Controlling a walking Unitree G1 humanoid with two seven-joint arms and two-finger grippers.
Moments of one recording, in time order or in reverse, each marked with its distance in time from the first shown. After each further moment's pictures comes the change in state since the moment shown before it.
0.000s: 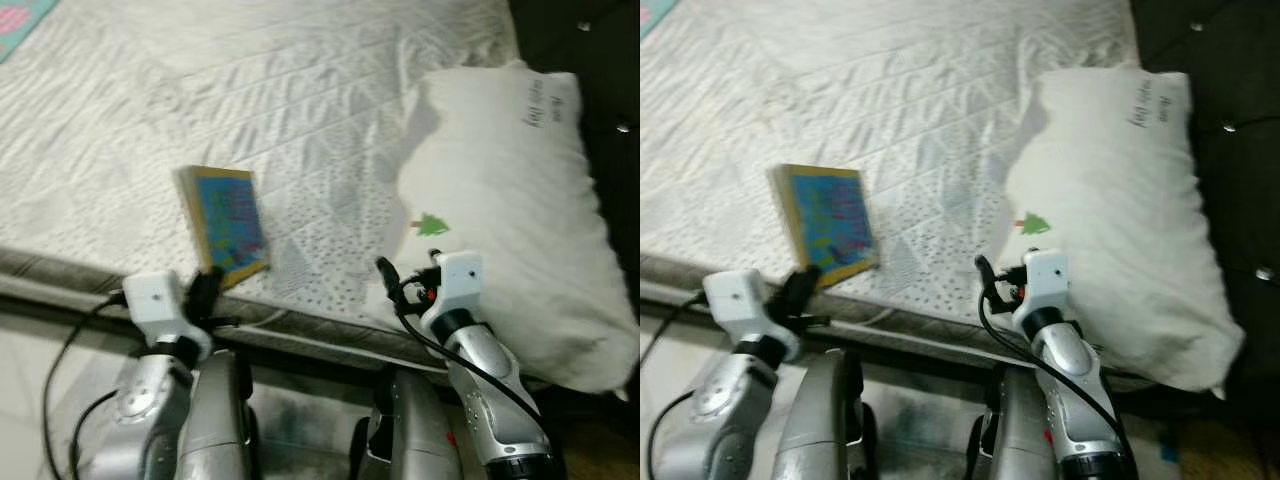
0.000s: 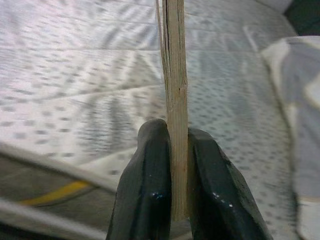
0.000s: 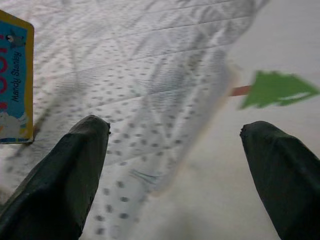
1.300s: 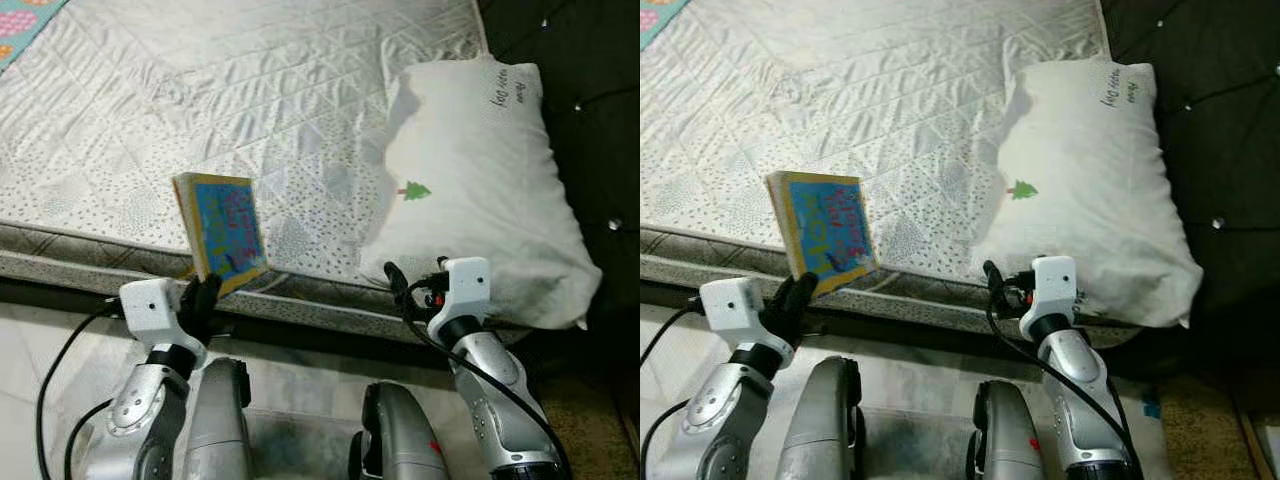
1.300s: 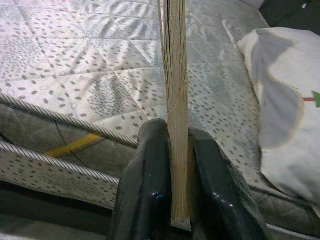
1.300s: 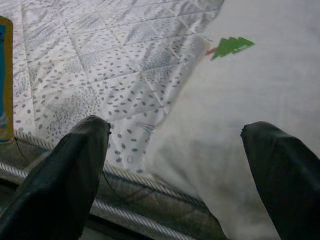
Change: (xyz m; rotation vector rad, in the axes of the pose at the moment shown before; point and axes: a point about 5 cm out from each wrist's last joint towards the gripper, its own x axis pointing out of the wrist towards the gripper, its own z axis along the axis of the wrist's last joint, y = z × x) left arm -0.007 0.004 -0.003 0.013 0.016 -0.012; right arm -0.006 -0.006 -0.004 0.005 0.025 -0.038
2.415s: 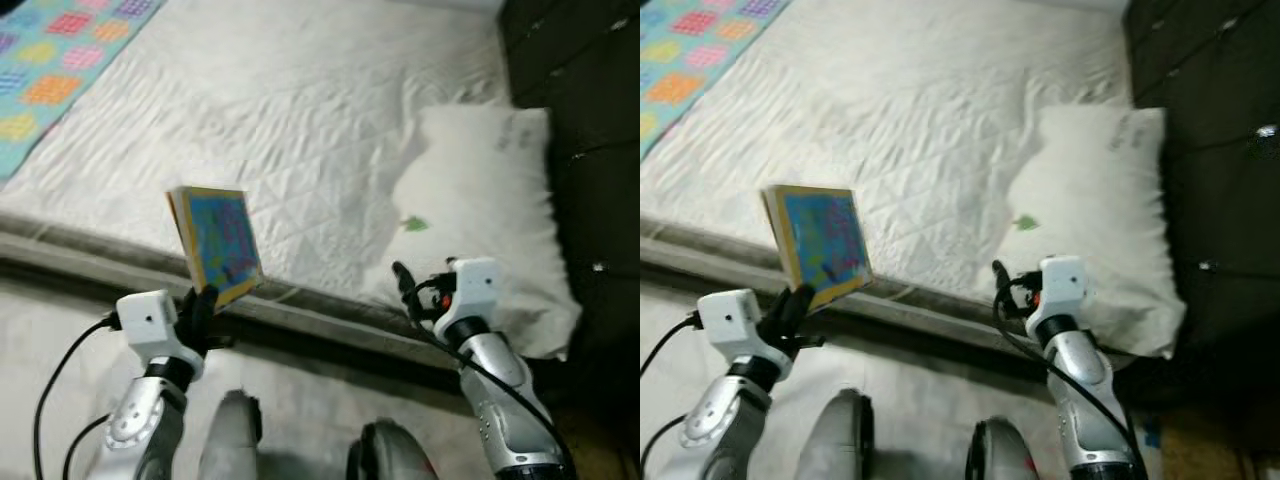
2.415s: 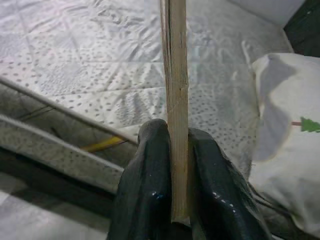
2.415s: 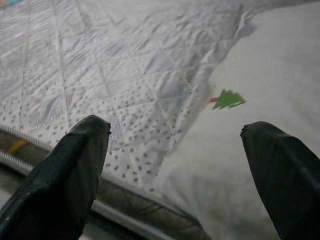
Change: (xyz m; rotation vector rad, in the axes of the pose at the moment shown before) left arm -0.008 0.005 -0.006 -0.007 0.027 0.032; right arm -0.004 -0.006 -0.004 0.005 0.007 -0.034
